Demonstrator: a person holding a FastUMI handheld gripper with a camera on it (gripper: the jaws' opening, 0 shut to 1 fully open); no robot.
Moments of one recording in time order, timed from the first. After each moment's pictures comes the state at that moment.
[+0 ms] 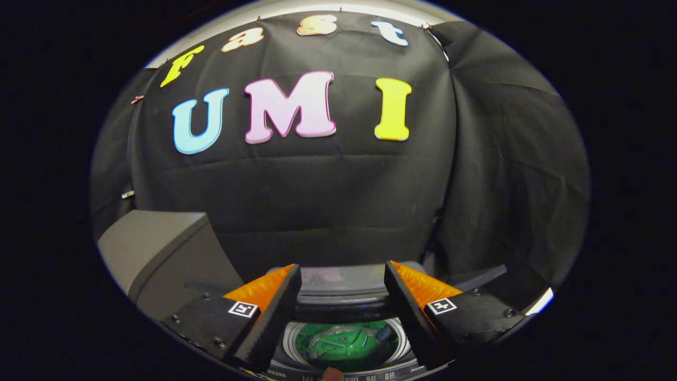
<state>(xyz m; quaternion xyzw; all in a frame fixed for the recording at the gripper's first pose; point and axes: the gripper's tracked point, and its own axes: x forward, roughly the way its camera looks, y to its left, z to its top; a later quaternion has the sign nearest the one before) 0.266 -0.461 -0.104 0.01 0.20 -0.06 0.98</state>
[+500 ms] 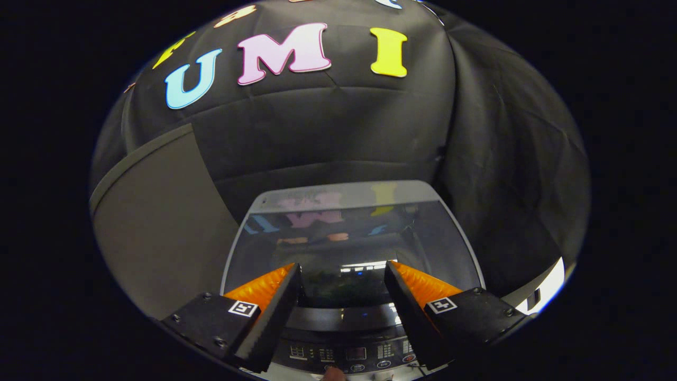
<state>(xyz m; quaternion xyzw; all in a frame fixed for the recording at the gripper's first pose) 0.219 -0.467 -0.235 0.03 0.31 -0.07 0.95</state>
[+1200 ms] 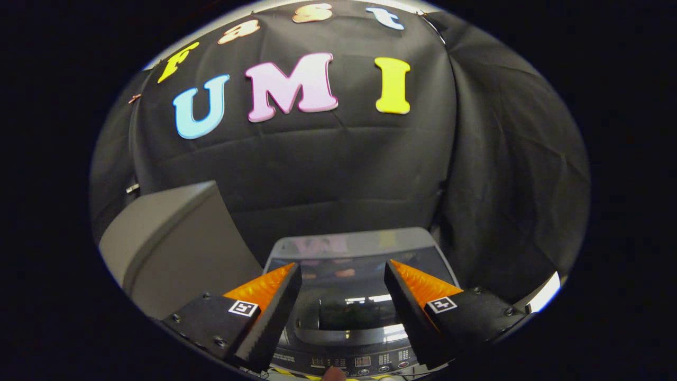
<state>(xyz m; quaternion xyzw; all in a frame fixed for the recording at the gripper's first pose) 0.244 -0.443 -0.099 0.02 0.20 -0.05 0.98</state>
